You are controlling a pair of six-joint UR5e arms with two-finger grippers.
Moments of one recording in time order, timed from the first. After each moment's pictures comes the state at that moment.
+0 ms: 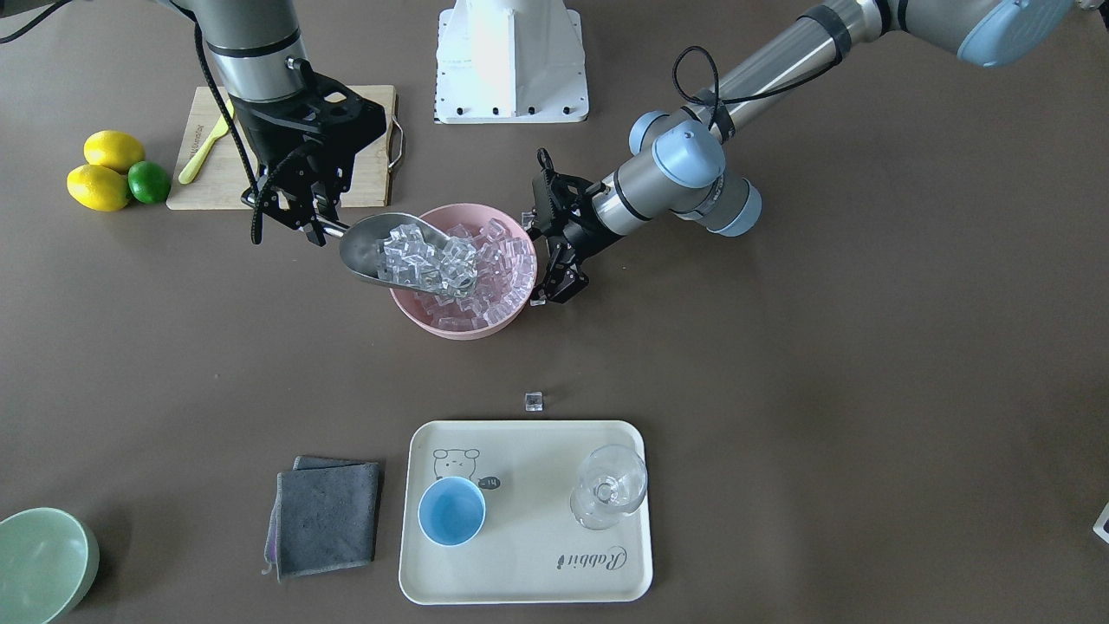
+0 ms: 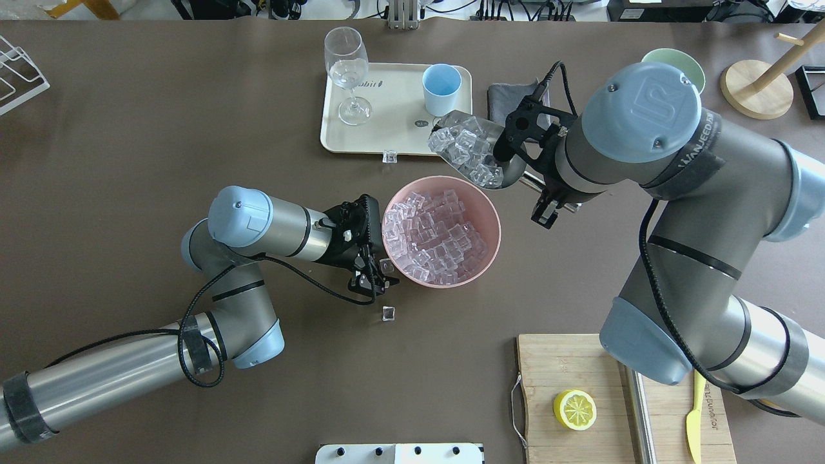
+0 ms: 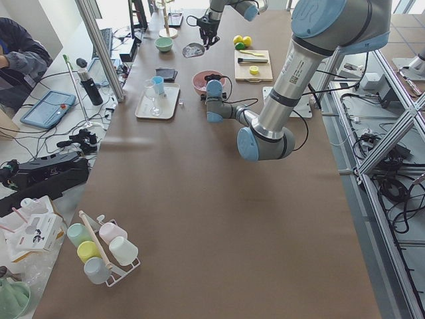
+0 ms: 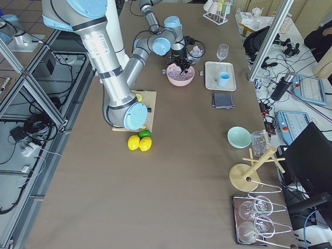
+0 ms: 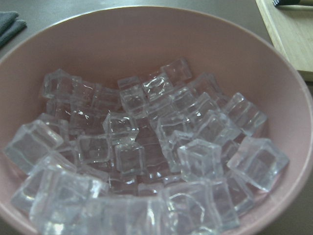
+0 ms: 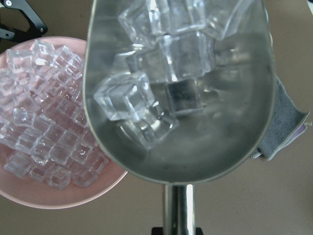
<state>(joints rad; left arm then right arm) -0.50 -2.22 -1.25 -2.73 -2.00 -0.04 0.68 -1.09 2.09 -1.76 1.77 0.13</state>
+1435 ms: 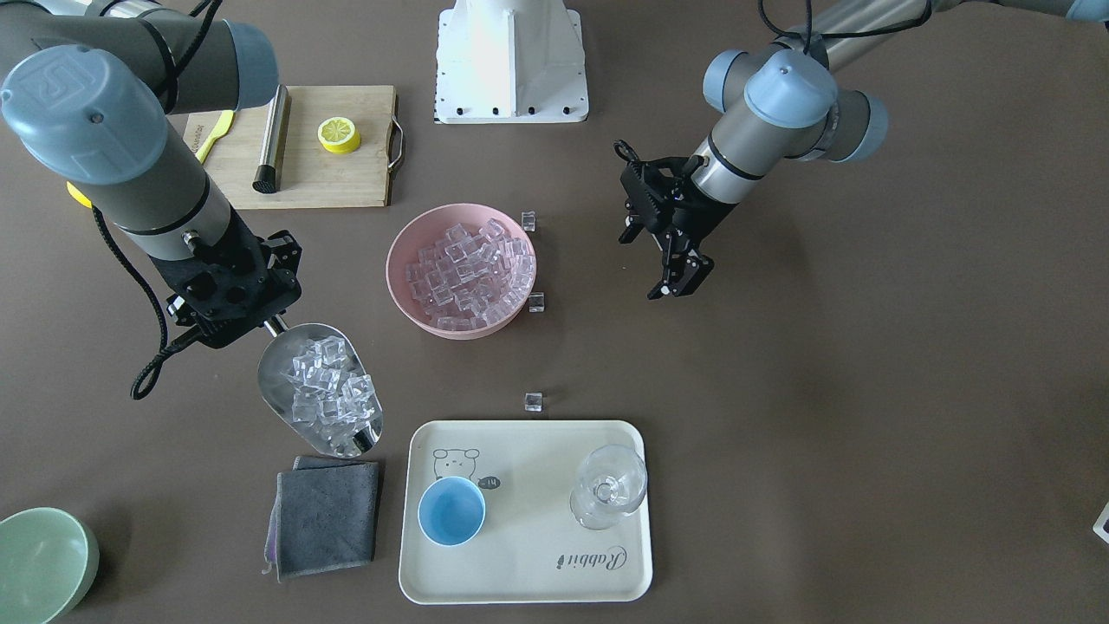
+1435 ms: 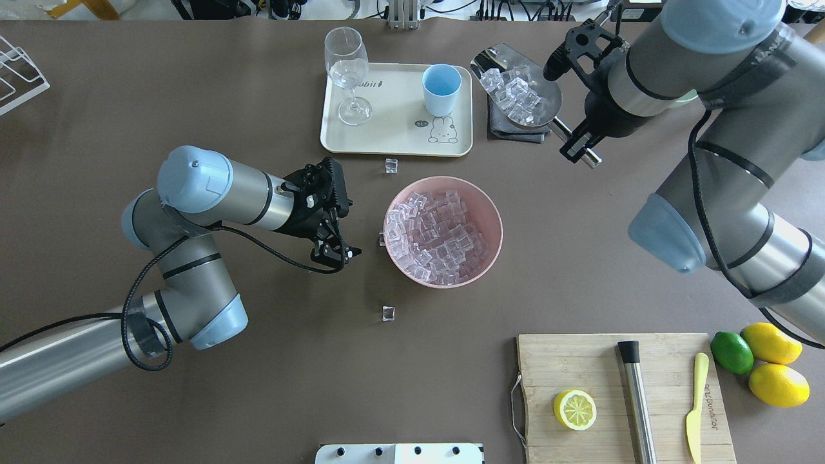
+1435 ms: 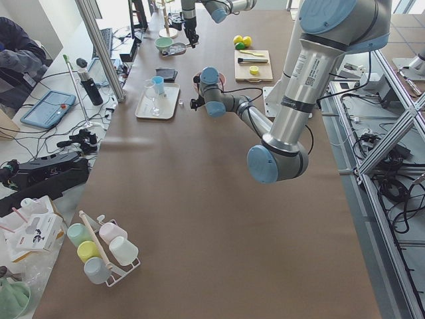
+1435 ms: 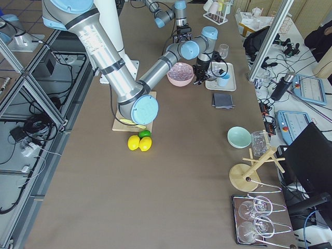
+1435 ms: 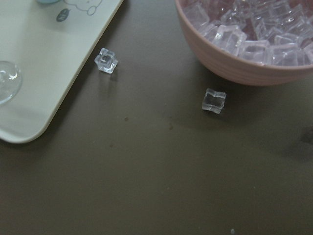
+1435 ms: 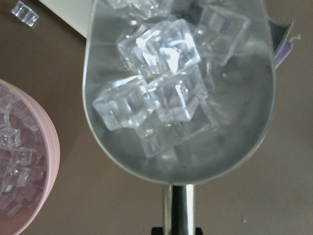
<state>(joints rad) -0.66 -1.98 -1.73 -2.13 -2.01 -0.03 0.93 -0.95 1.72 -1.85 2.17 0.16</state>
